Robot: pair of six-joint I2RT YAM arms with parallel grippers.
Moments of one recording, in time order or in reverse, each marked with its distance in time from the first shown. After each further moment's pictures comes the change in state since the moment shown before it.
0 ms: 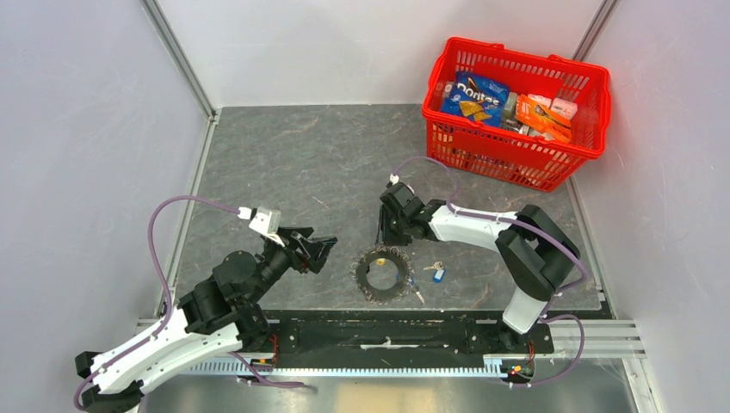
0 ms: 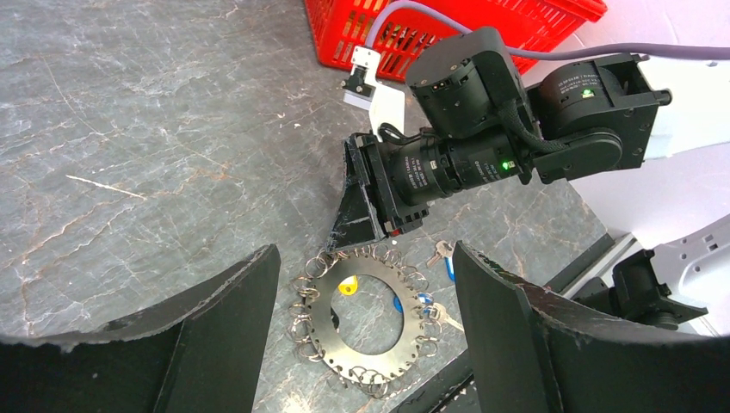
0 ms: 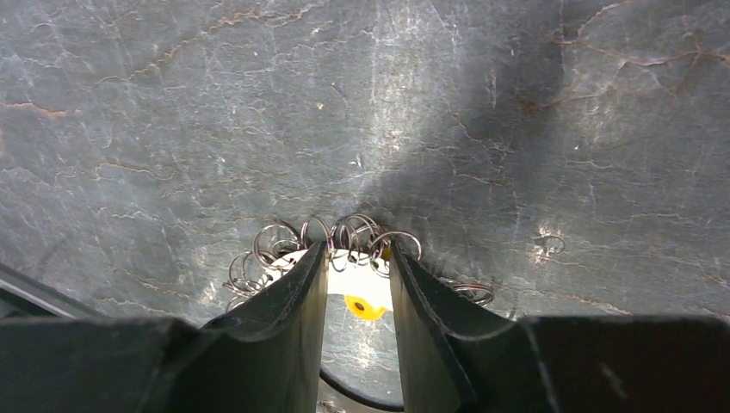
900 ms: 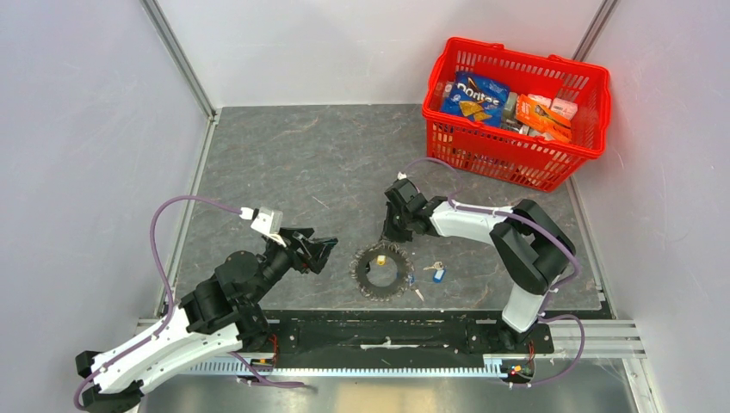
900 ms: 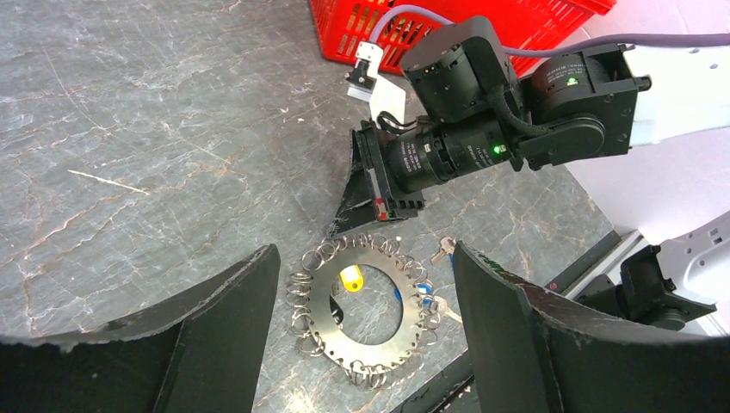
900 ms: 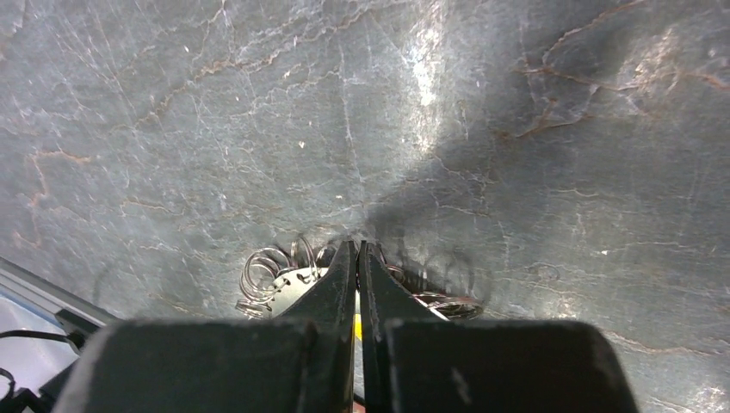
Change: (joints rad) left arm 0.000 0.003 -0.010 0.000 -0.002 0.000; right arm -0.052 0.048 0.000 0.032 -0.052 0.086
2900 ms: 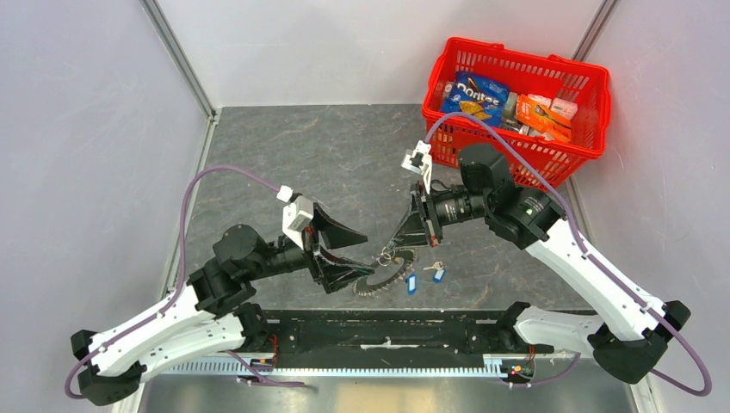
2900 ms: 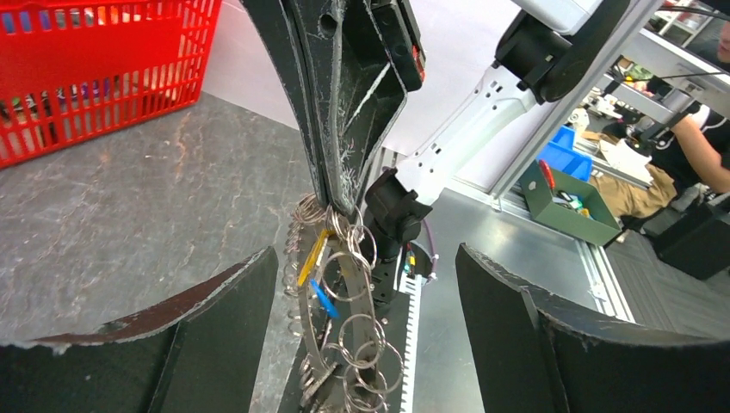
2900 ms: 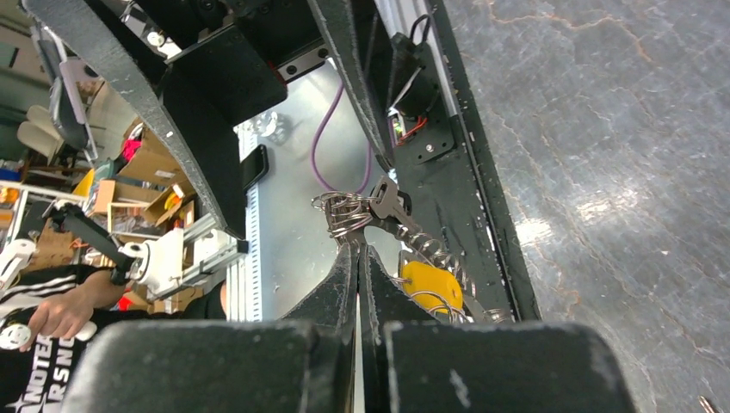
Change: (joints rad) left arm 0.000 0.281 0.235 0.251 0.722 0.081; right arm -0.012 -0.650 0.290 -0.391 -0.790 -0.497
